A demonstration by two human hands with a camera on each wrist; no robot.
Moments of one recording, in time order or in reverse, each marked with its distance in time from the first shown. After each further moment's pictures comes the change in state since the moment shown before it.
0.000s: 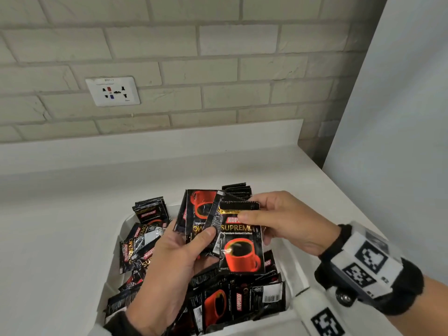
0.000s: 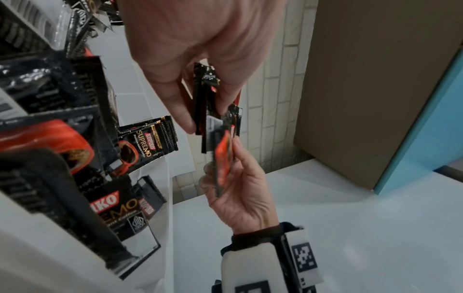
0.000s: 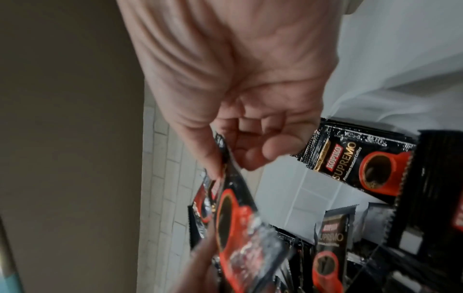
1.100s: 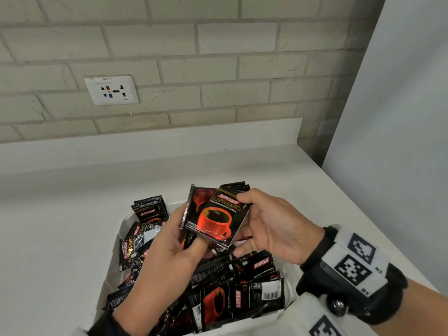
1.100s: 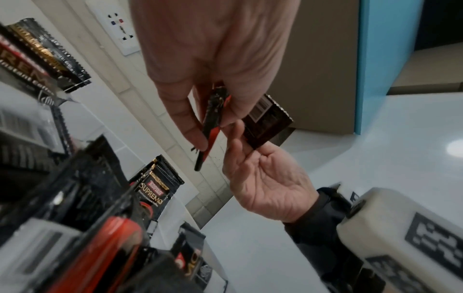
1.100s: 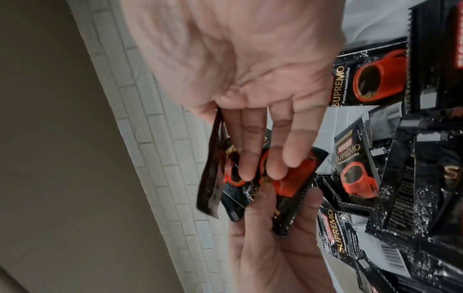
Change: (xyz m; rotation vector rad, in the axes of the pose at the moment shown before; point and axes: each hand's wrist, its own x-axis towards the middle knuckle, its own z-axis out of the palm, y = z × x) left_hand -0.005 0.010 -0.005 0.529 -0.112 0.334; right_hand 0.000 -0.011 0.021 0.475 -0.089 0.177
